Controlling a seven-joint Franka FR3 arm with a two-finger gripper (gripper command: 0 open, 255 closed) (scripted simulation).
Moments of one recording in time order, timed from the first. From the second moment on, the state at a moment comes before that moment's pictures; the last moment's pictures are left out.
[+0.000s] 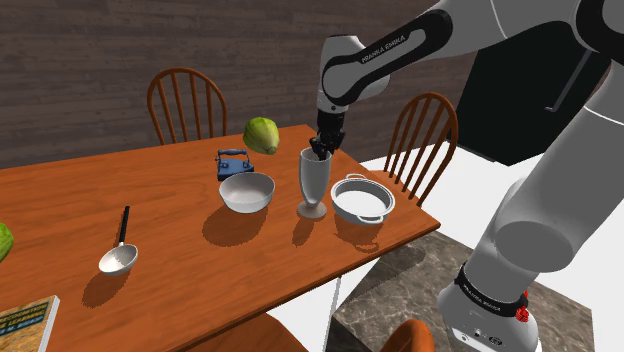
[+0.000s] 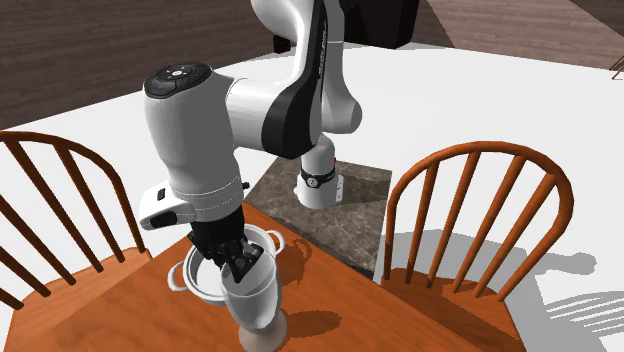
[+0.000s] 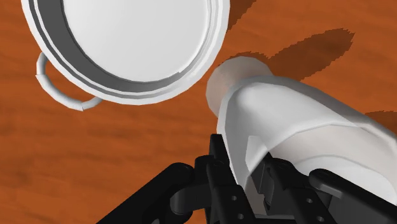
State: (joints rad) arm -0.01 -0.12 0.01 -2.29 0.01 2.20 0.07
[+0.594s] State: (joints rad) arm -0.01 -0.14 0.01 -2.27 0.01 2.15 0.07
